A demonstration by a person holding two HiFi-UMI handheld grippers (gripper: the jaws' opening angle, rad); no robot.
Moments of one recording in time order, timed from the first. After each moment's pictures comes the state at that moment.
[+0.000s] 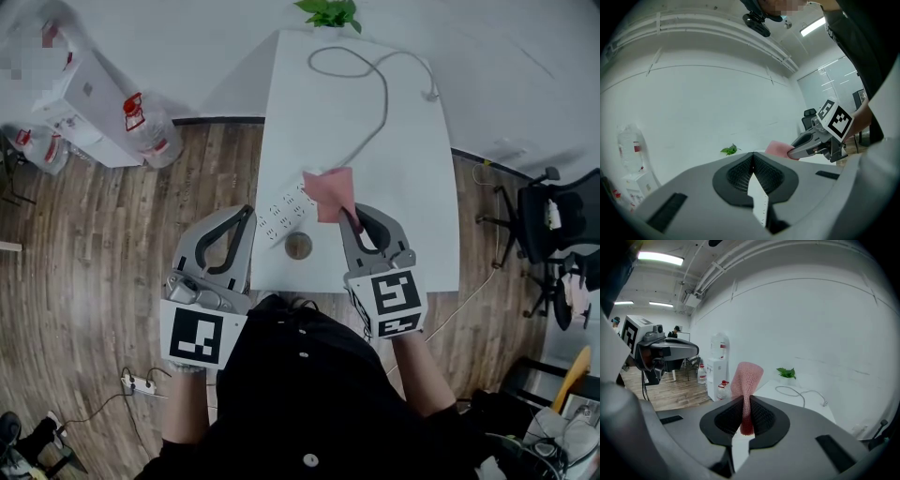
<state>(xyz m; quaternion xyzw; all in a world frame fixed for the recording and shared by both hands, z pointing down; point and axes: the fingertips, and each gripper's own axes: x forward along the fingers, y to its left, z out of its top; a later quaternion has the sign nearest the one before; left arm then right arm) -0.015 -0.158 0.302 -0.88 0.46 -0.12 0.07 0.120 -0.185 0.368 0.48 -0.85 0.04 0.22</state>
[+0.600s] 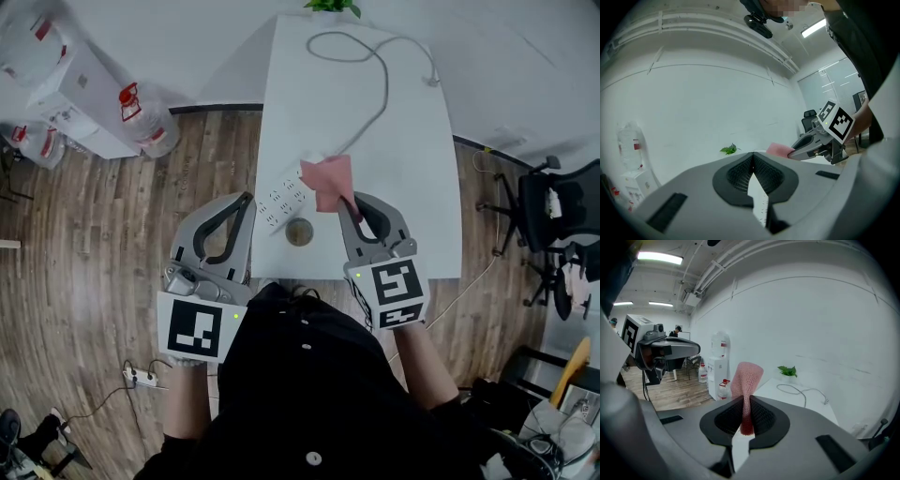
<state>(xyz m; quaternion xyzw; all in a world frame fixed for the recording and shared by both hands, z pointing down) -0.014 -0.152 0.305 -0.88 0.46 -0.11 0.07 0.115 -0.176 0.375 0.48 -0.85 0.04 0.23</state>
